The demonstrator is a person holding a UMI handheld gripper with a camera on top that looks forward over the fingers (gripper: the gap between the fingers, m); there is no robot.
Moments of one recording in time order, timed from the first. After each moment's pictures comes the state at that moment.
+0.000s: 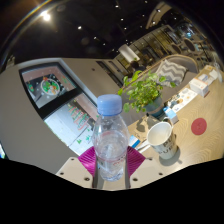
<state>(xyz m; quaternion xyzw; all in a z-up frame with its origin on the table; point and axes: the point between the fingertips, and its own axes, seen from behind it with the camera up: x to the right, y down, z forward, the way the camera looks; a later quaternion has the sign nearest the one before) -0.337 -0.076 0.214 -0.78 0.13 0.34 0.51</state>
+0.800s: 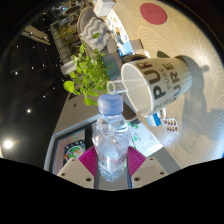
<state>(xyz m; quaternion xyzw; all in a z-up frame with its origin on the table) -0.353 0.002 0.210 -0.54 0.49 0.66 0.21</state>
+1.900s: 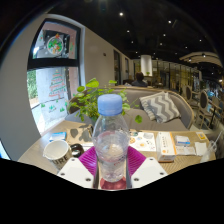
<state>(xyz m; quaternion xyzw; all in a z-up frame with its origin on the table) -0.064 0.044 0.137 -0.83 -0.09 0.09 0.55</state>
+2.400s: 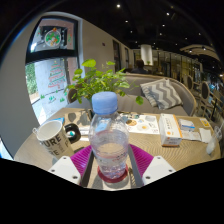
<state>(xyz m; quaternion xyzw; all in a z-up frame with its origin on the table) -0.060 0.024 0.072 -0.86 -0.09 0.10 0.50</state>
